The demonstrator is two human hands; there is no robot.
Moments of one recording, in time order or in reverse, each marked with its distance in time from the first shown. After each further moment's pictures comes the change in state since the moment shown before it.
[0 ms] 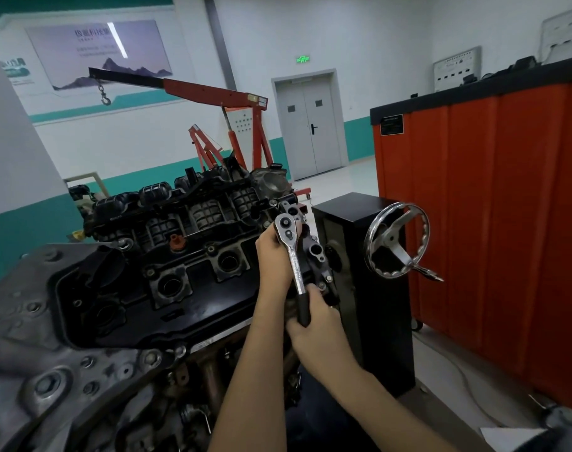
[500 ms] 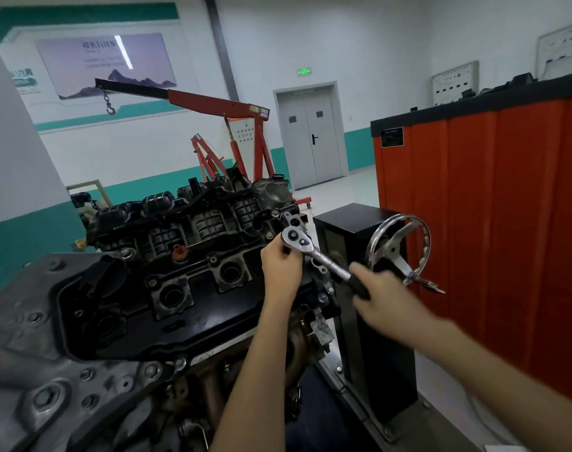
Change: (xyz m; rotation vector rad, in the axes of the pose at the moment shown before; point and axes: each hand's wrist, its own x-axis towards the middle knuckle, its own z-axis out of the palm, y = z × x) left_hand -0.002 -0.001 0.000 0.158 0.003 0.038; right_hand 0.038 -0.002 -0.106 -0.619 -0.088 -0.155
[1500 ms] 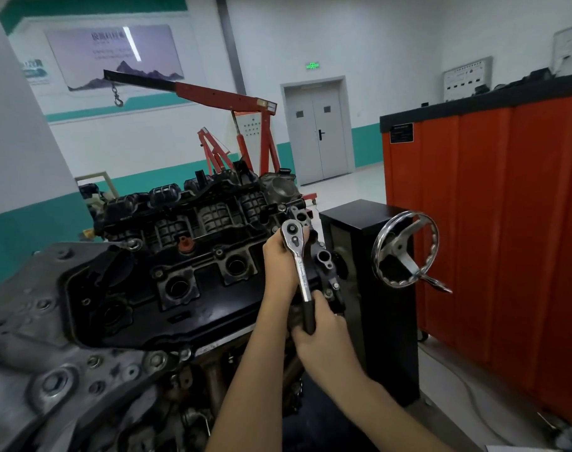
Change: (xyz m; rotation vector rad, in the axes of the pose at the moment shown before) left_hand 0.002 0.004 -0.001 -0.195 -0.006 -0.046; right_hand -0.021 -0.065 0.087 0.543 0.090 0.177
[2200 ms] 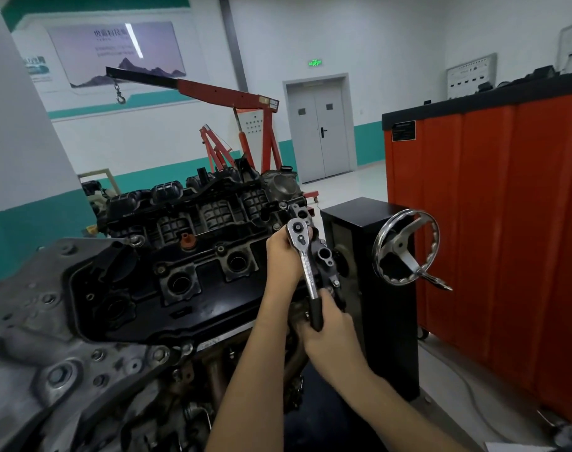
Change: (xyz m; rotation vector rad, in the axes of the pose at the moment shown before) left_hand -0.003 0.009 -0.001 0.164 -0.056 0.017; right_hand 0.000 0.007 -0.005 -0.003 0.009 0.033
